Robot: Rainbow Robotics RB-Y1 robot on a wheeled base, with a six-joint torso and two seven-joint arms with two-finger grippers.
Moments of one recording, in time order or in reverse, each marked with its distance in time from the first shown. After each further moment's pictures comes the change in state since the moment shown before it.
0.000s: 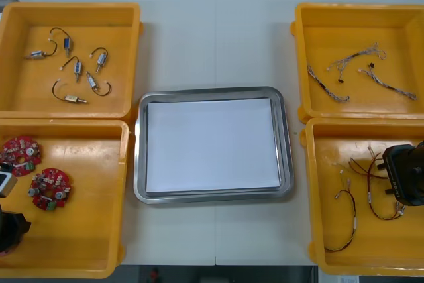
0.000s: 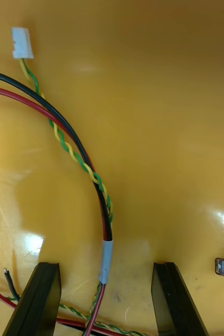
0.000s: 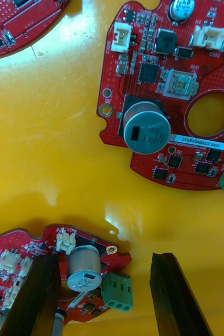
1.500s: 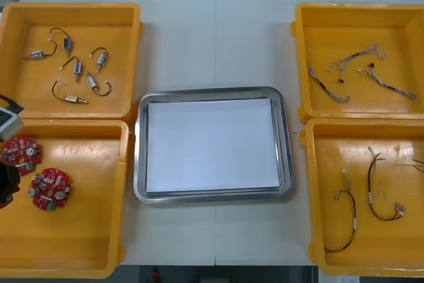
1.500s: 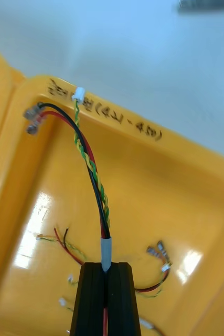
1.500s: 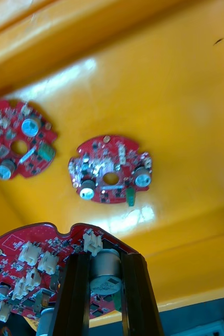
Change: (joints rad) right arm 0.001 -0.220 -0.215 -0.297 -0.168 0.291 0.257; left arm -0.340 0.010 0.184 -0.363 0.164 0.676 0.000
